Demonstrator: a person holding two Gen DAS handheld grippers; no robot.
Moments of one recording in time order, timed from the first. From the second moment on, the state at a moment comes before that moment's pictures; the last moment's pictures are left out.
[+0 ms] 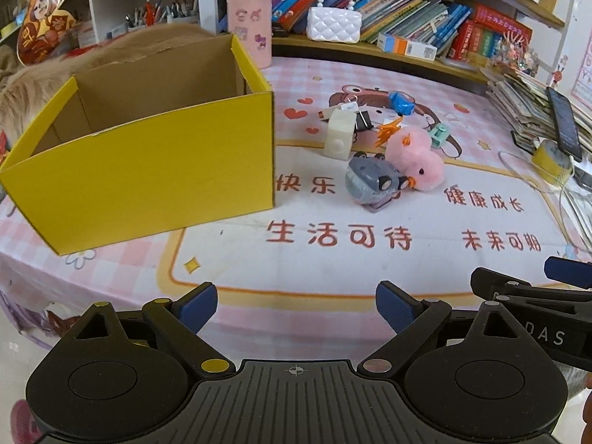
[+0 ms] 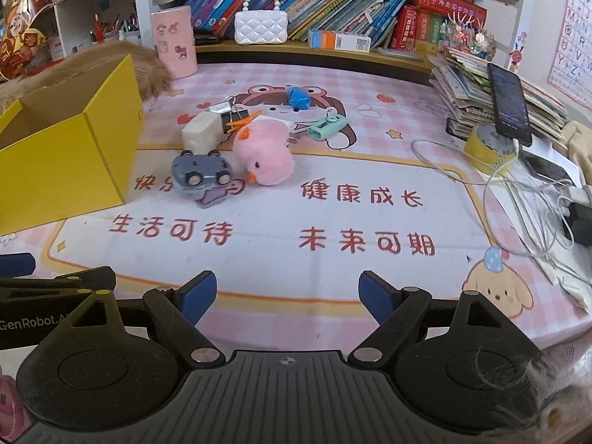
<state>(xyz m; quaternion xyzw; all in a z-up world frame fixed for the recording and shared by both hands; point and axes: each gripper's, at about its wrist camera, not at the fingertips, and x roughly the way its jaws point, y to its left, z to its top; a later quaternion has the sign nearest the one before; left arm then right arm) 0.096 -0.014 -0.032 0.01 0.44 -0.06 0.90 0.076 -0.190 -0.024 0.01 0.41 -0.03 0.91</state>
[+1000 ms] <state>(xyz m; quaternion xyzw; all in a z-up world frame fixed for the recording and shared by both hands) 0.158 -0.061 -0.026 -0.05 0.42 -0.04 0.91 0.165 -0.251 -0.019 0.06 0.39 0.06 0.92</state>
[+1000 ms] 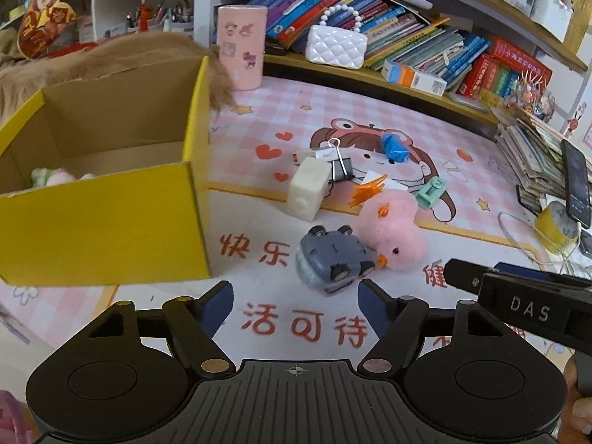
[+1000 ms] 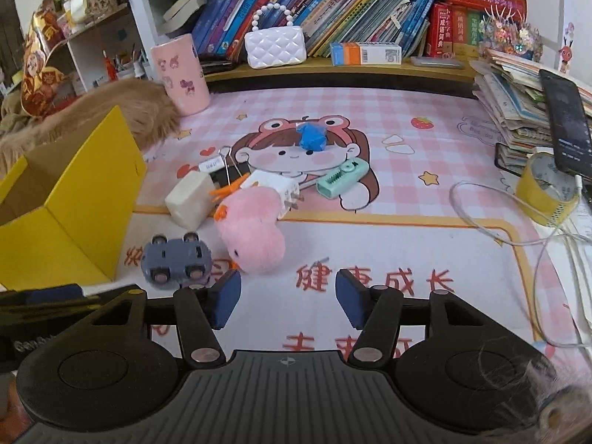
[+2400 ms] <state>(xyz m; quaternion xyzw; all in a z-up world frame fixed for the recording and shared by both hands) 0.162 -0.039 -0.035 -0.06 0.44 -0.02 0.90 0.253 -0.204 -0.061 -0.04 0.44 0.17 0.88</state>
